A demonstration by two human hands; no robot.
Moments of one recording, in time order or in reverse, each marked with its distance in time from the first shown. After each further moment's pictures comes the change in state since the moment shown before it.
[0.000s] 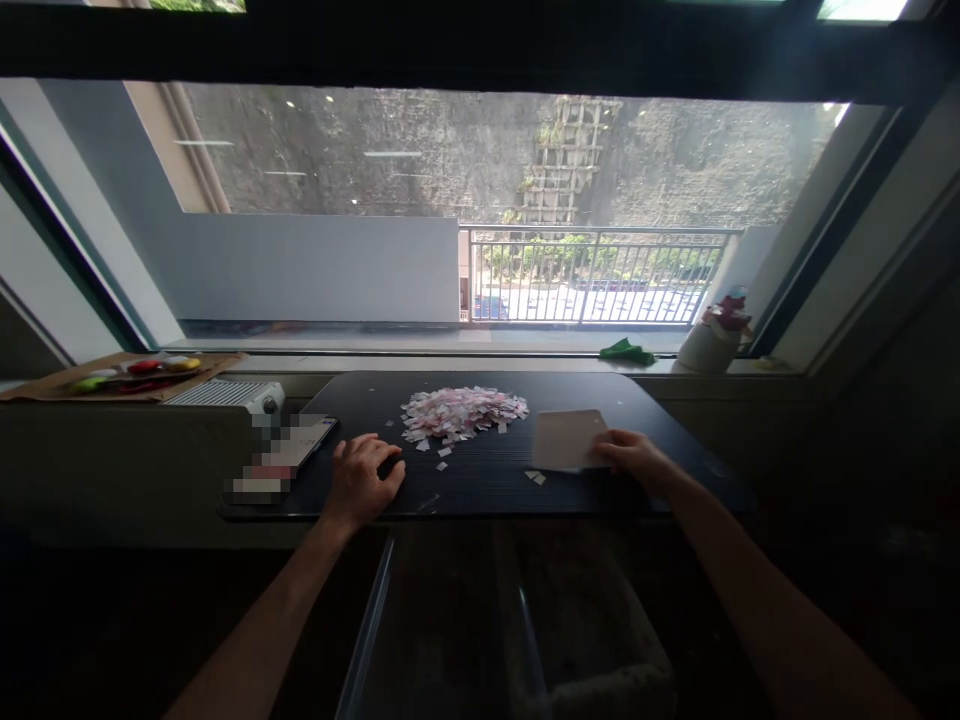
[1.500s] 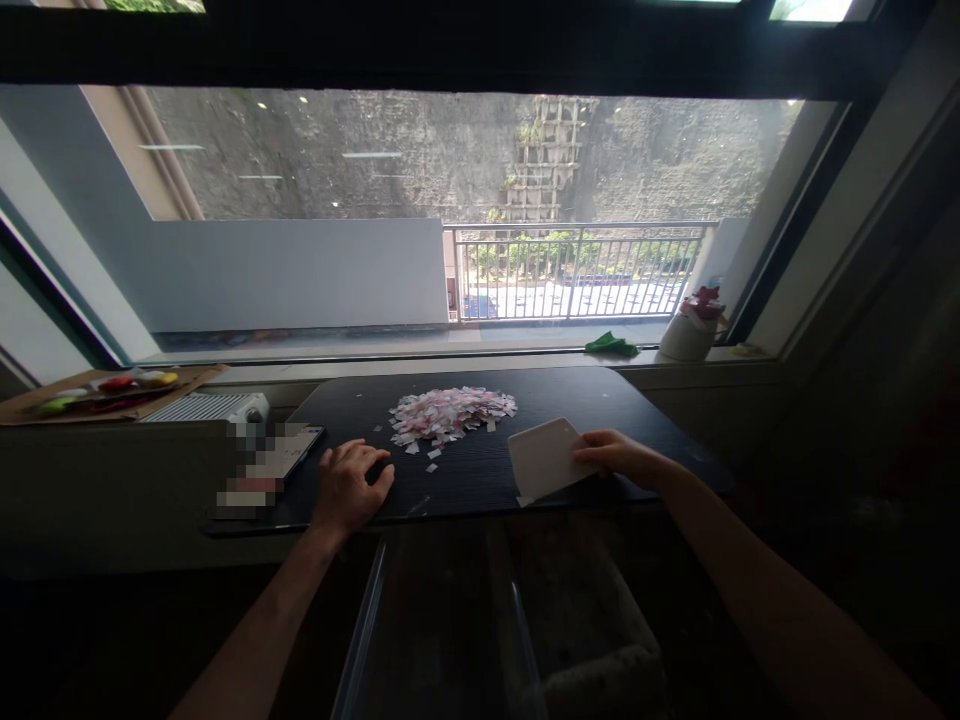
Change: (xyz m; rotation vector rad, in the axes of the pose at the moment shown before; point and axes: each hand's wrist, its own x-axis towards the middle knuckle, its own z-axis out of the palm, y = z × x) left_hand 0.002 -0.003 0.000 -0.017 -0.004 -0.012; right_hand -0.005 -0.002 -0.006 -0.094 -0.342 0.004
